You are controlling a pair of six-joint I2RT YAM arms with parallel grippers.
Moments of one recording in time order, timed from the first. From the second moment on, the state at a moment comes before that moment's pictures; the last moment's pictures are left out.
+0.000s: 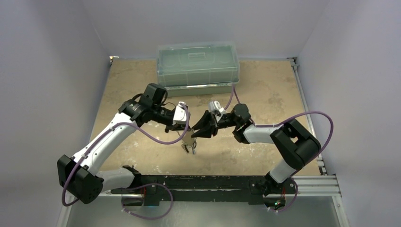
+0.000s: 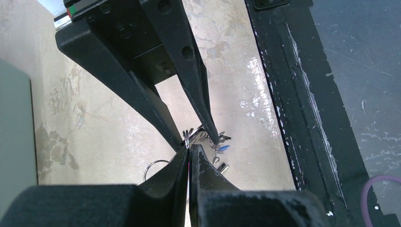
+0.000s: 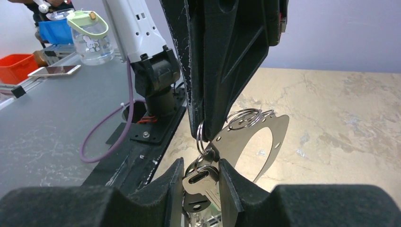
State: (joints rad) left arm -0.53 1.21 1.12 -0.82 0.94 0.92; right arm 0.67 1.62 0.63 1.20 -1.12 0.25
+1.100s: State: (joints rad) left arm -0.49 1.08 0.91 -0.54 0.91 0.63; right arm 0.67 1.62 0.63 1.12 -1.14 0.33
